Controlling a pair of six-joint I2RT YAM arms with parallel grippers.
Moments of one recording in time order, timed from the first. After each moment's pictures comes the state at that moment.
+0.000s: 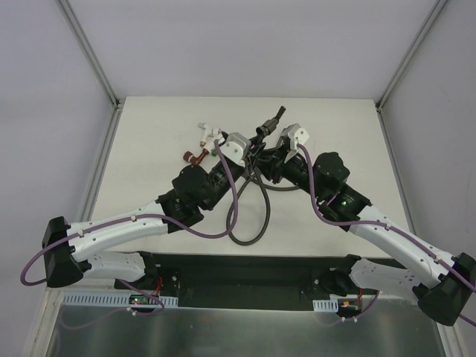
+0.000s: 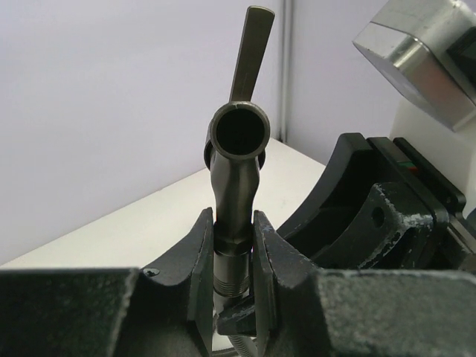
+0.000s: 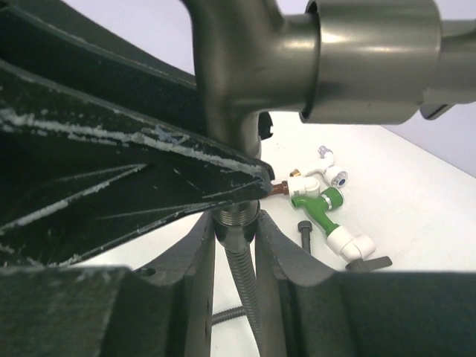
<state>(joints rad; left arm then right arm) -1.11 1.17 0.98 0.44 -0.34 0.14 0.81 1.01 0.89 0.18 -0.14 0.05</state>
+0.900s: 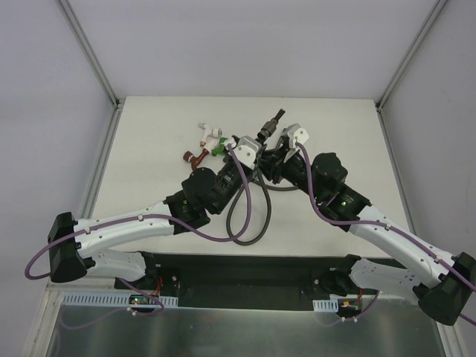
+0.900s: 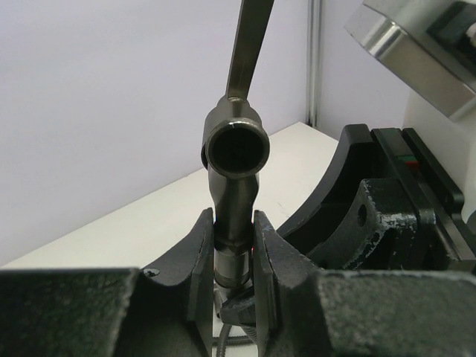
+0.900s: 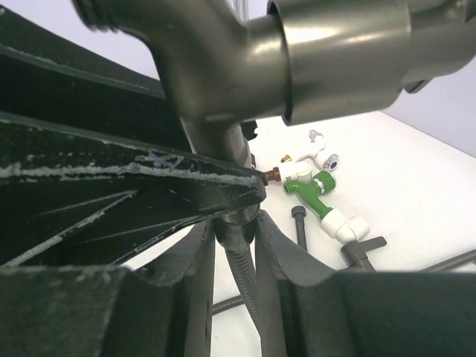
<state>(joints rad) -1.18 1.23 1.01 0.46 -0.53 0.25 0.82 1.01 0.89 0.13 -0.06 0.07</state>
